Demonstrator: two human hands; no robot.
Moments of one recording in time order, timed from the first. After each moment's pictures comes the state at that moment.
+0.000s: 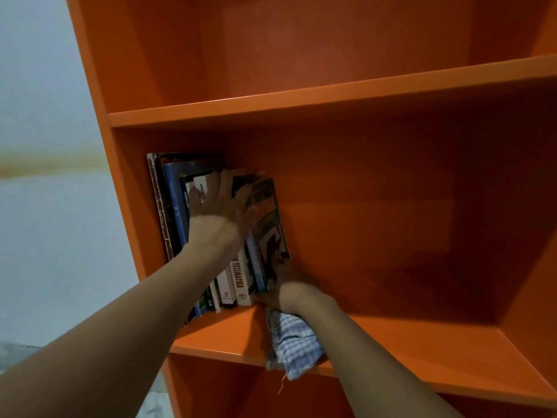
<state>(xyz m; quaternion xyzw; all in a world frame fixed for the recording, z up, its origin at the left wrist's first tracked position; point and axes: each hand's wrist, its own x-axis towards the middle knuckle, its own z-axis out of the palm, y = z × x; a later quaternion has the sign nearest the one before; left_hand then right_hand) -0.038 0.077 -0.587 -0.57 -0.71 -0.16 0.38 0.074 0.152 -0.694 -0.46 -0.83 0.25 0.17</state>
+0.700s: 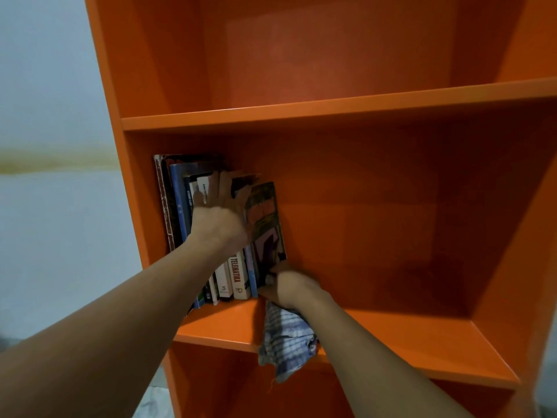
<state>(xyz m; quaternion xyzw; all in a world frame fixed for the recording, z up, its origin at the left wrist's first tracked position) -0.024 0.058 -0.576 -0.58 -0.75 -0.10 0.30 0.097 0.126 -0.680 -0.49 -0.83 0.24 0.13</state>
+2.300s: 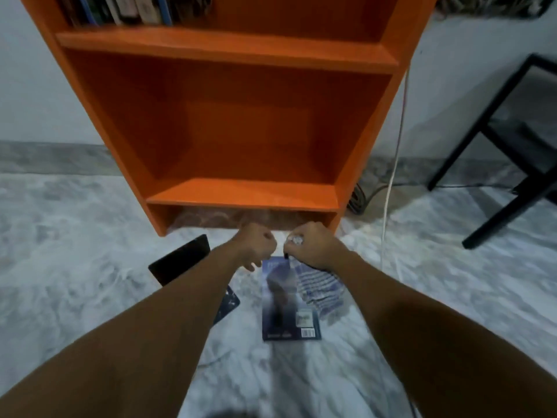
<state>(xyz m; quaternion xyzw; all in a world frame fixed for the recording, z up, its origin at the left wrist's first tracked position) 0.146 -0.120 -0.948 -0.56 -0.68 -0.12 -0.46 0.317 -0.090 -0.971 -0.54 -0.76 0.34 0.11</state>
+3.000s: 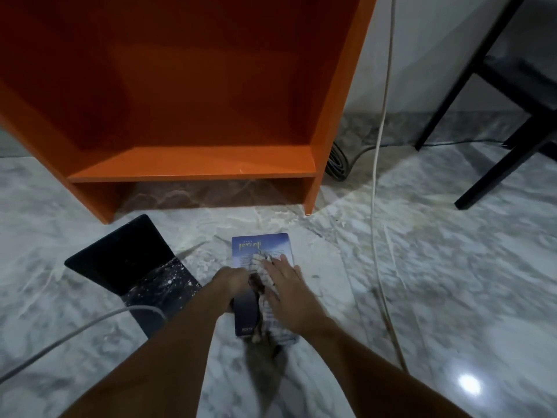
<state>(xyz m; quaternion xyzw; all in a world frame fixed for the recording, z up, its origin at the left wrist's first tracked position) 0.179 -0.137 -1.112 -0.28 -0.76 -0.14 -0.57 0.342 -0.163 -1.173 -0.53 -0.79 0.26 0.14</state>
